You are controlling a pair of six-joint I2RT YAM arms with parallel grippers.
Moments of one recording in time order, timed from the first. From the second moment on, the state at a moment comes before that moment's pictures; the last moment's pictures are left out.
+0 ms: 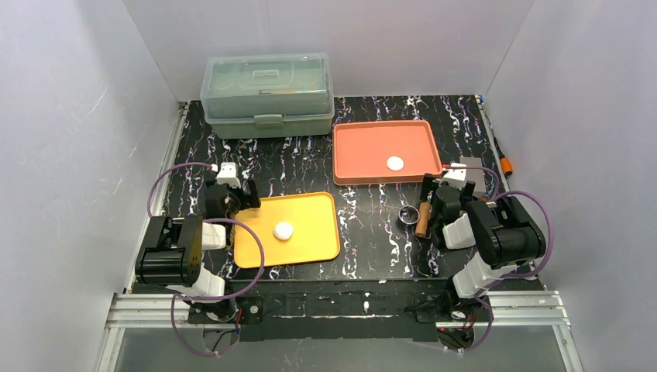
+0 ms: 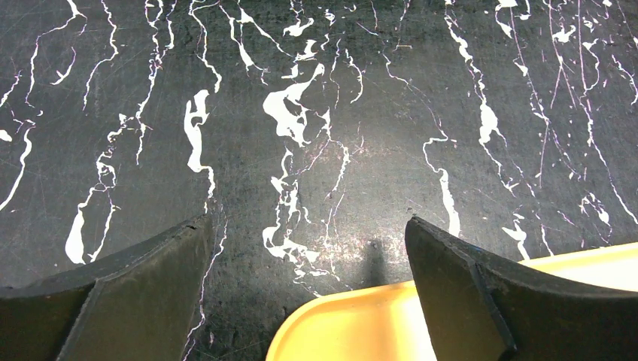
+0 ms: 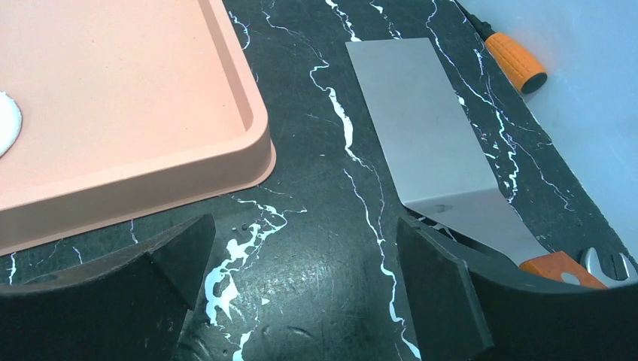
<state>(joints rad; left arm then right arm) 0.00 1.50 0.29 0.85 0.07 -0.03 0.18 1.62 0.25 1.12 0.50 -0.01</state>
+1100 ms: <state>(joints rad) 0.06 1.25 0.50 0.30 0.39 0.15 0.13 1.13 0.73 -0.45 0.59 0.67</state>
